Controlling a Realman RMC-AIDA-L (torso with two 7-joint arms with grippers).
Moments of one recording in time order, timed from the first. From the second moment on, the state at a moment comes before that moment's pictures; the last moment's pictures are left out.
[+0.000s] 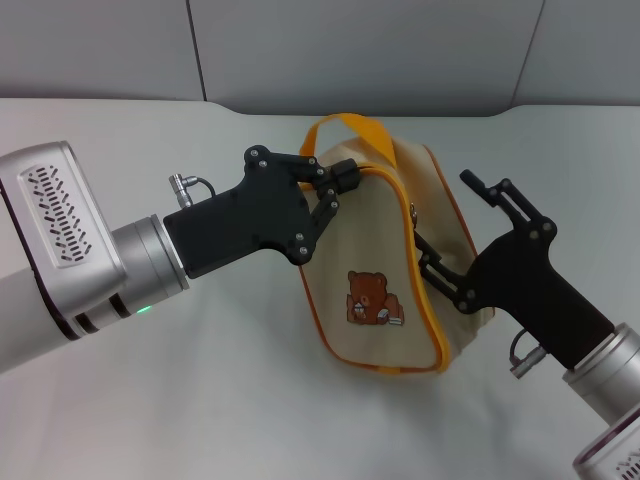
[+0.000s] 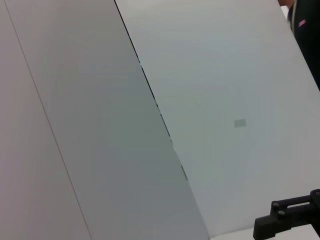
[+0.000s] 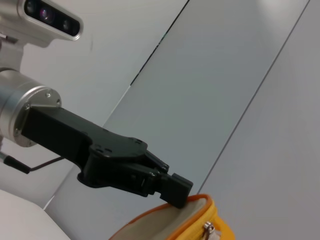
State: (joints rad) left arm -0.72 -2.08 0.44 0.09 1.82 1.51 -0.30; right arm 0.48 2.09 -0.33 0.23 -1.62 -1.56 -0.41
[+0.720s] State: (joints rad) left arm -0.71 -2.08 0.44 0.08 1.82 1.51 -0.30; right arm 0.49 2.09 -0.33 0.25 -1.63 -1.55 -0.47
